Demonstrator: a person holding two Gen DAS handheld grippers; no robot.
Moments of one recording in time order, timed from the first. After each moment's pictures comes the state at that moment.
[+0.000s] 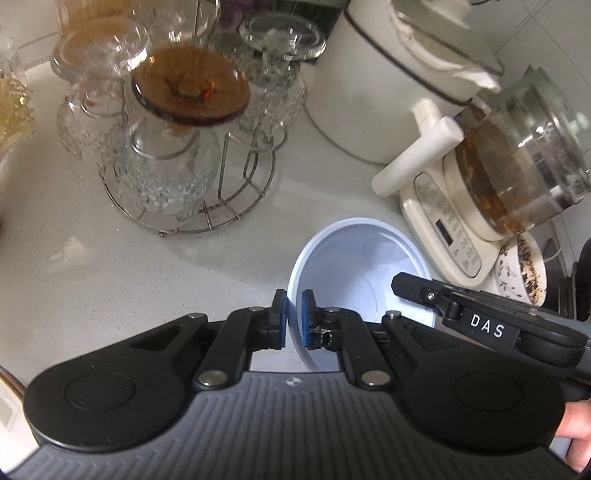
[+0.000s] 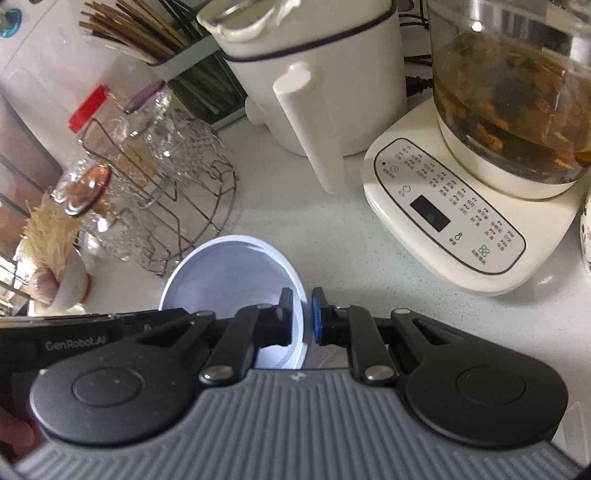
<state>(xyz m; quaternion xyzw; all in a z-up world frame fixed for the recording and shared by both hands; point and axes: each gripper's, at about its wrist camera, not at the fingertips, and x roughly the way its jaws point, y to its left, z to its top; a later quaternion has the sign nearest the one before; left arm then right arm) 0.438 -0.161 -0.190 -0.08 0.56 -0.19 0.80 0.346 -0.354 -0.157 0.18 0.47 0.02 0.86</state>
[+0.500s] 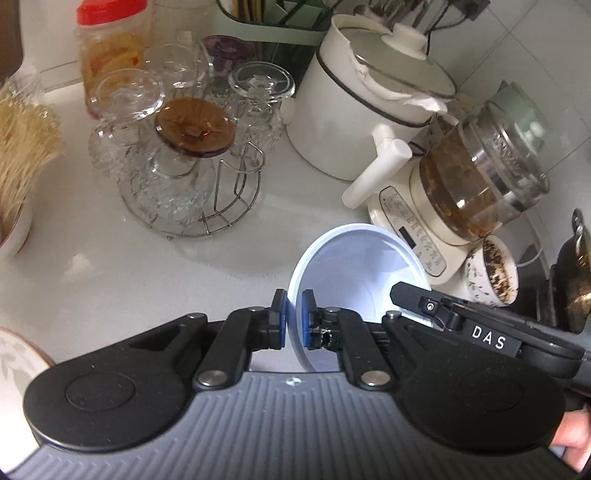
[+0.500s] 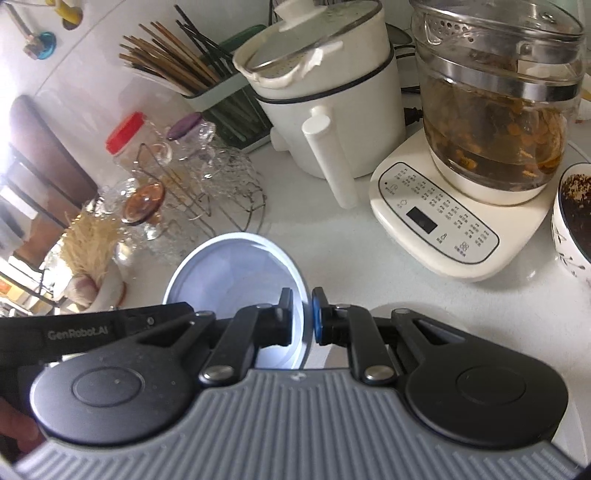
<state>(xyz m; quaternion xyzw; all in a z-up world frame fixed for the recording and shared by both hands) 0.399 -0.152 -0.137 -0.09 0.53 -0.19 0.82 0.303 -0.355 -0.117 0.20 0.43 0.03 0.88</state>
